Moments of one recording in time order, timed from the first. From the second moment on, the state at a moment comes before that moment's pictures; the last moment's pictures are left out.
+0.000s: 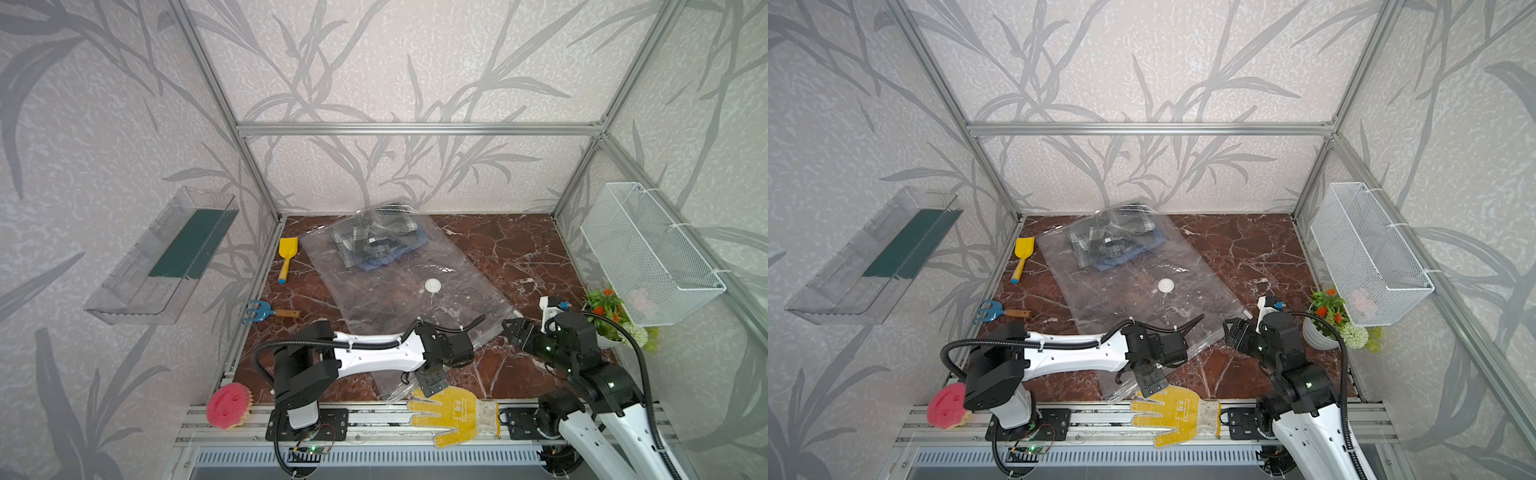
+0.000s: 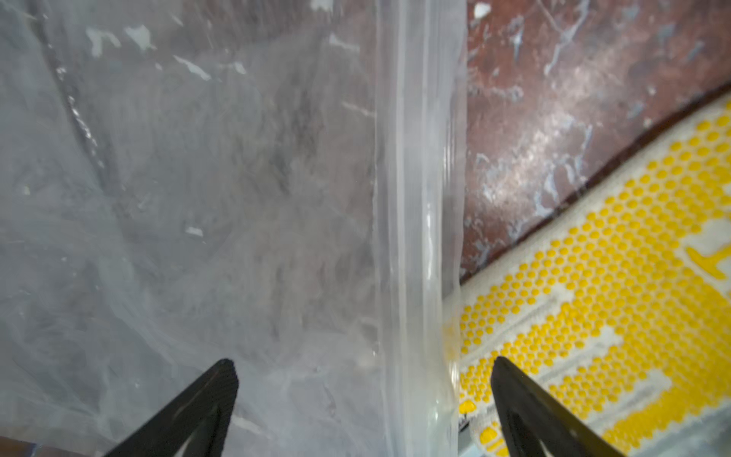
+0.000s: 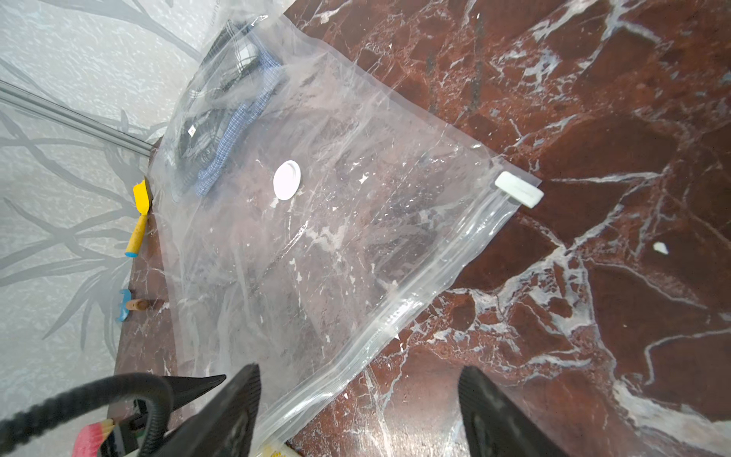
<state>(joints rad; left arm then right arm) -1.26 1.78 1.21 -0.92 -0.24 -0.16 0.28 0.43 0.56 -0.80 -0.12 0.70</state>
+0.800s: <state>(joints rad) -1.21 1.69 1.38 -1.00 -0.53 -0.26 0.31 0.27 0.36 -0.74 -0.40 0.80</state>
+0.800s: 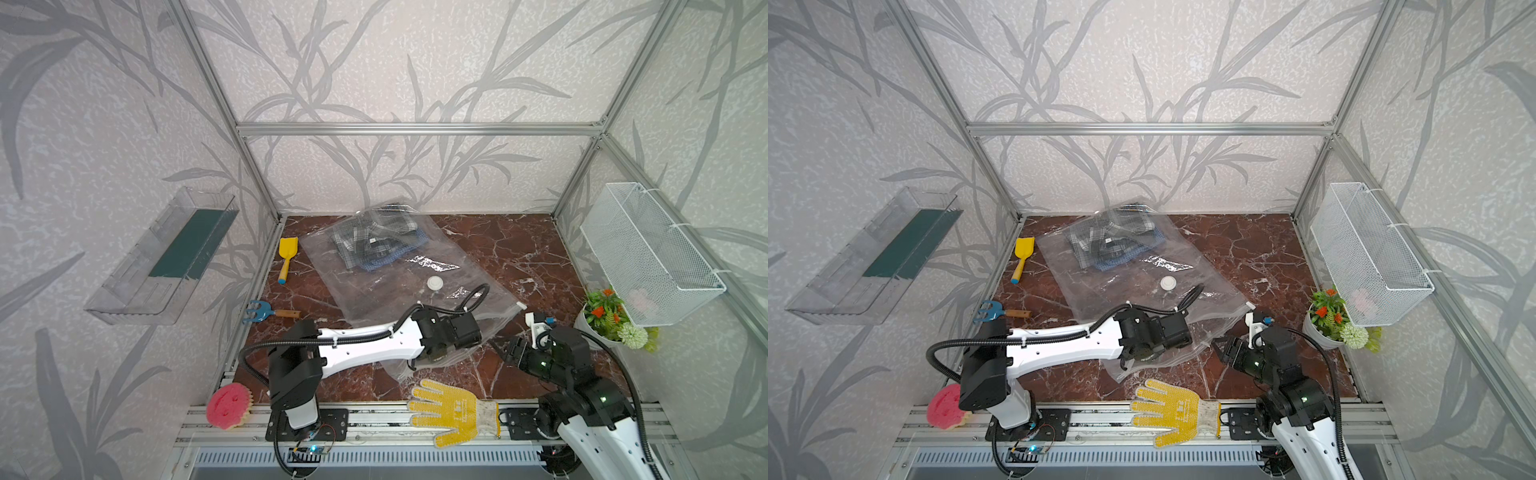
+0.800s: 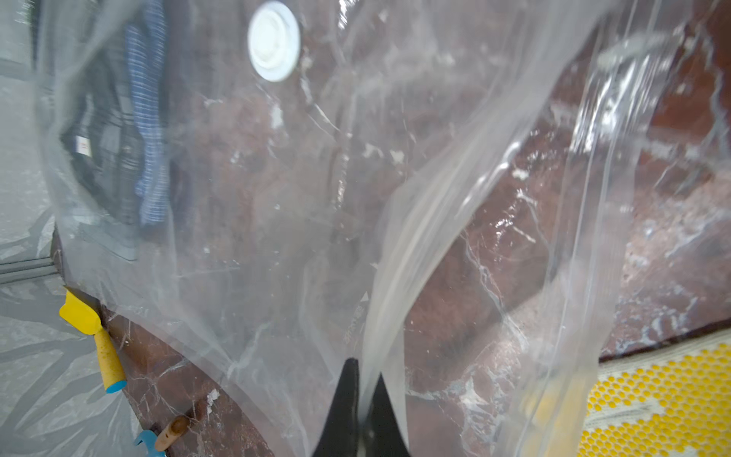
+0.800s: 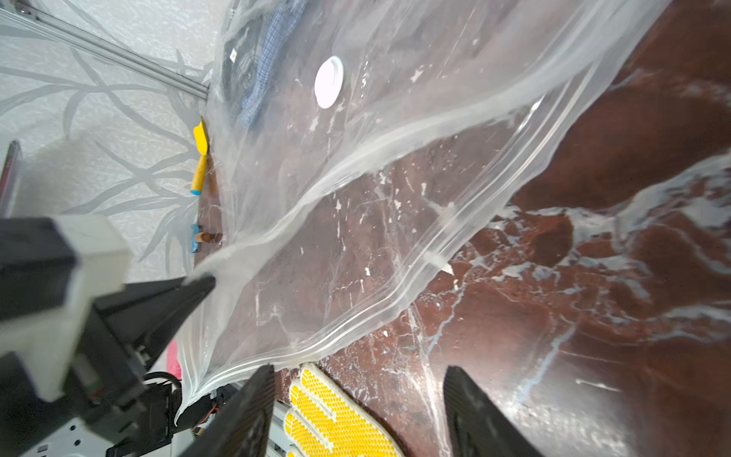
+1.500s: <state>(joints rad) -1.16 1.58 1.46 -0.98 -0.59 -0.26 0.65 0.98 0.47 -0.06 -0.23 0.92</state>
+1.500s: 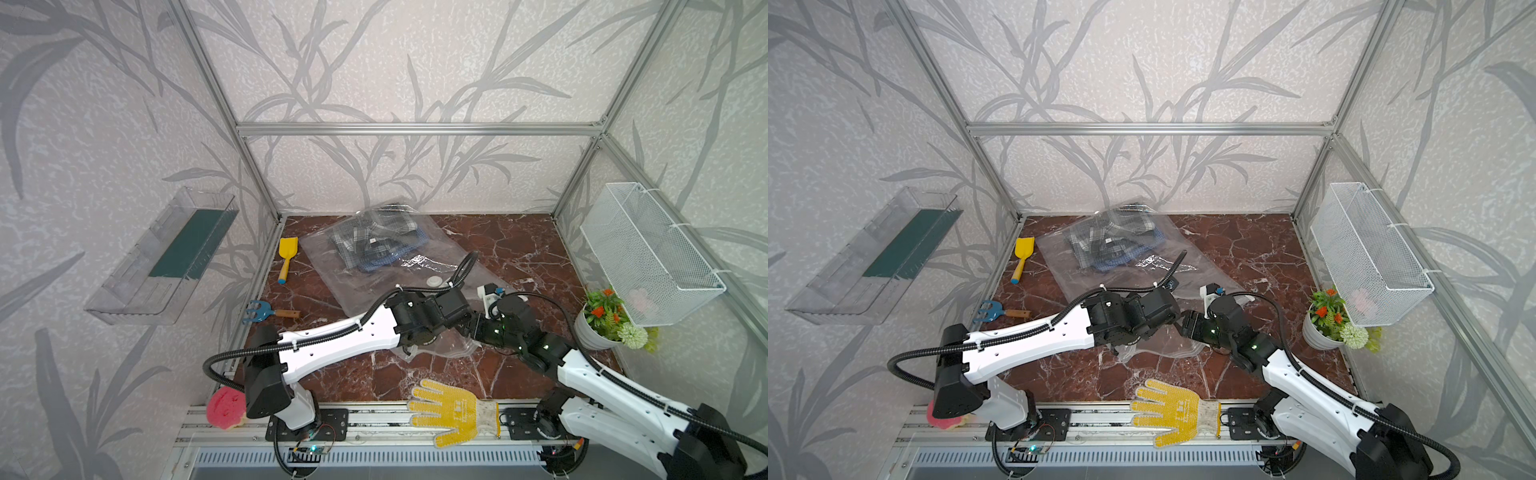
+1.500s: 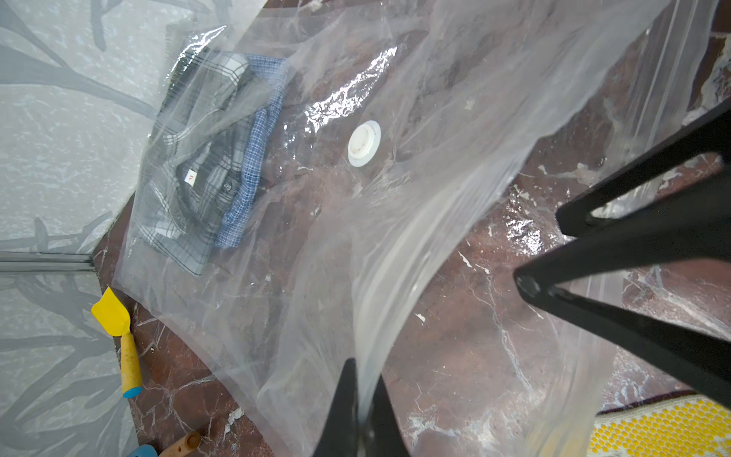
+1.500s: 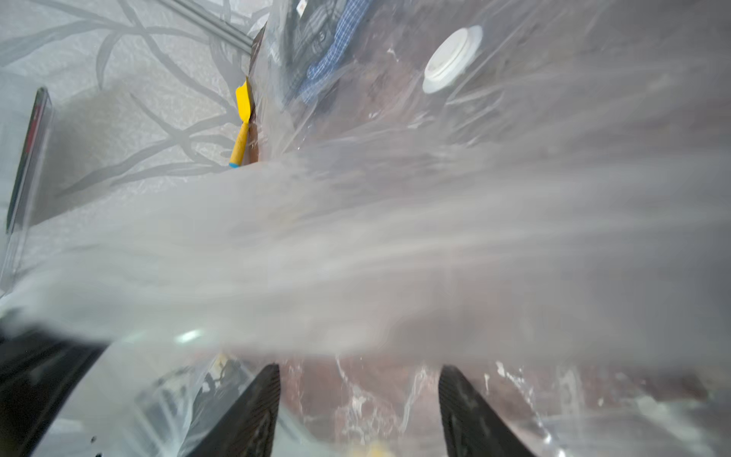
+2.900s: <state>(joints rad) -1.03 1.55 1.51 -0.84 -0.48 -0.19 0.89 1.25 0.66 -0.32 0.09 0.50</state>
